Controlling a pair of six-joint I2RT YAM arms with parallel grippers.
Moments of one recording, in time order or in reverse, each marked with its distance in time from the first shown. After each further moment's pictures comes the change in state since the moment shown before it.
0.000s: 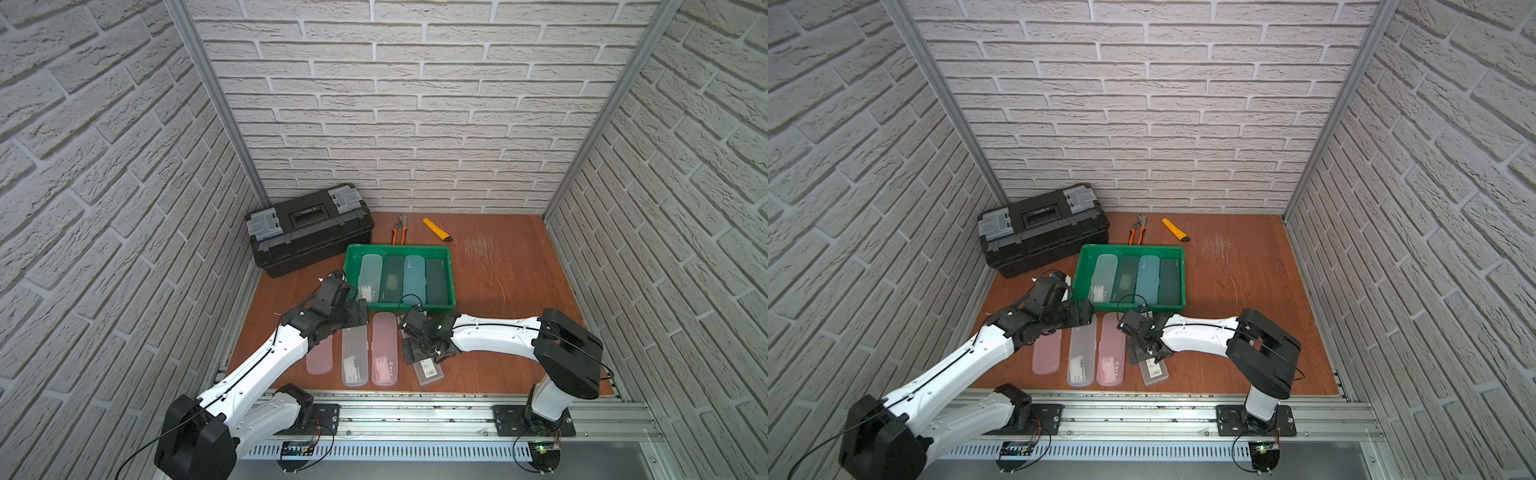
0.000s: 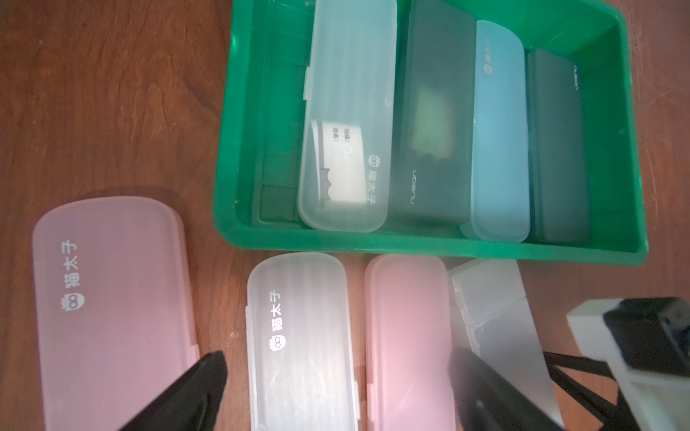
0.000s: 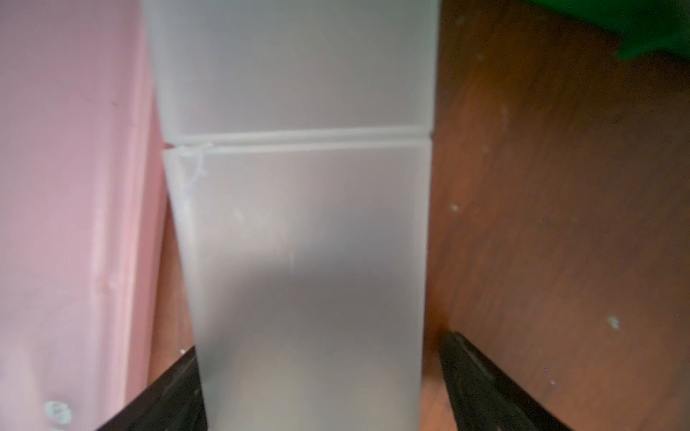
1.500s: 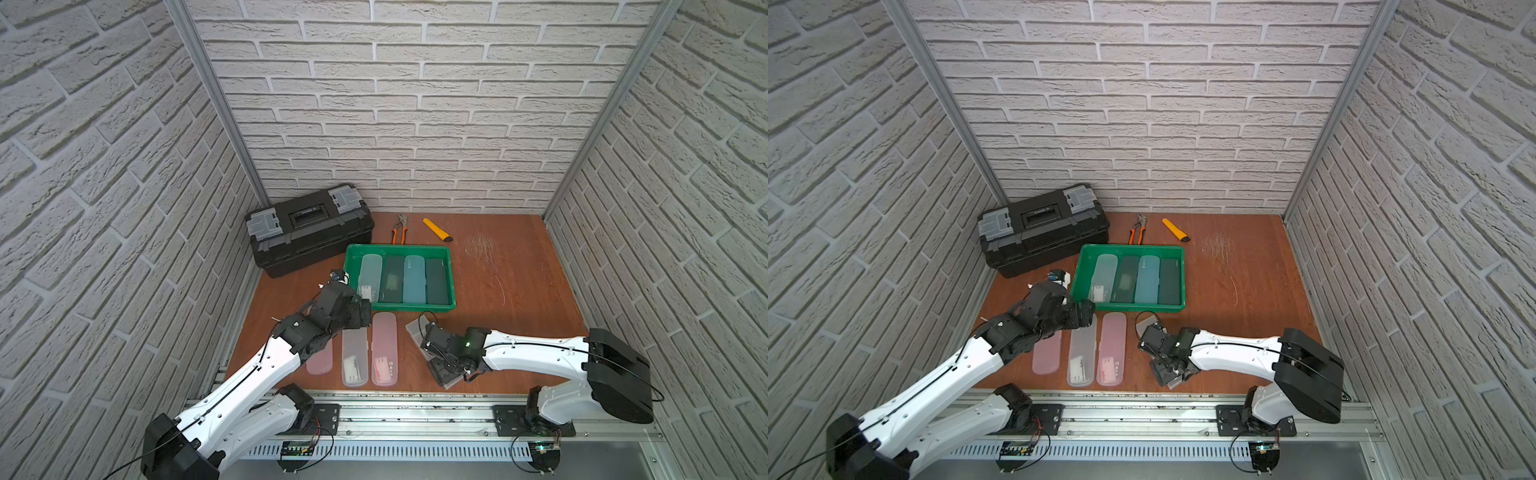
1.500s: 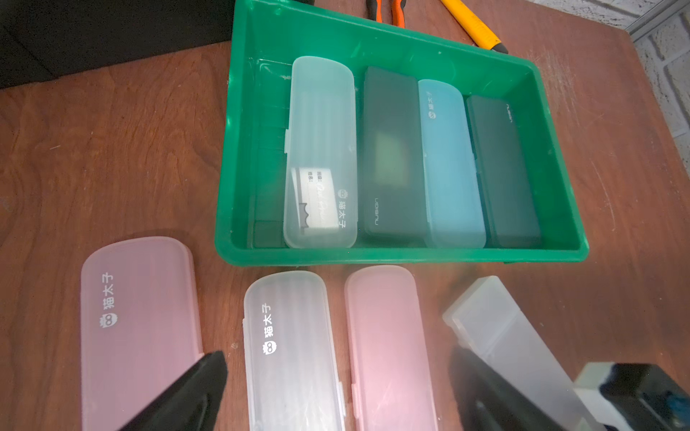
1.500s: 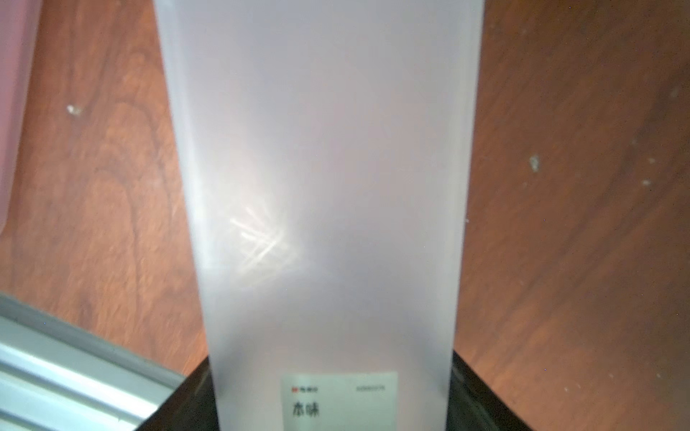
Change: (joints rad) left arm -0.125 -0.122 0.031 -0.032 -0.145 -0.002; right arm 0.057 -0.298 -0.205 -0.135 -0.043 -0.195
